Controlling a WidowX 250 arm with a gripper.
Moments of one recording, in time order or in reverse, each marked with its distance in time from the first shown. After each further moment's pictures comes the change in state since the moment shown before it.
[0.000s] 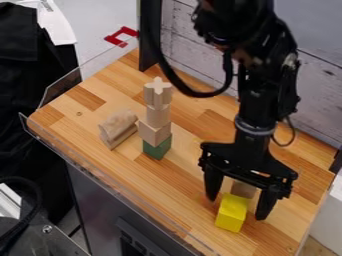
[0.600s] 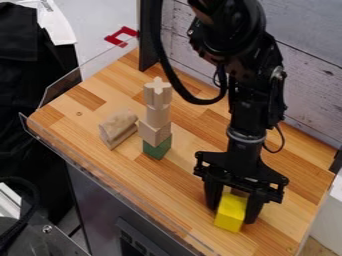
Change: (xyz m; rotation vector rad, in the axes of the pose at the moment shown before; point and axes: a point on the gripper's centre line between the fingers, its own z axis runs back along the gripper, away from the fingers) arm 0.002 0.006 -0.015 -0.022 0.031 0.013
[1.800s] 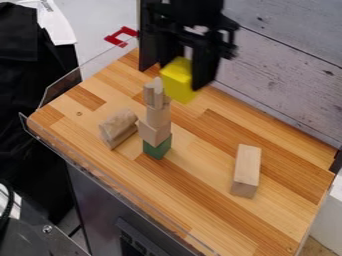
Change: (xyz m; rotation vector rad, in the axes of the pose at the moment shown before) arm -0.004 0.071 0.159 -0.002 -0.134 -0.257
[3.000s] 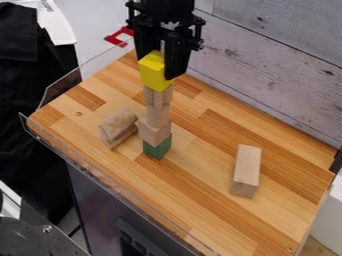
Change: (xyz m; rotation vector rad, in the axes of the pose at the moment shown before) arm 0.020 0.041 -0.018 0.018 0.096 -0.001
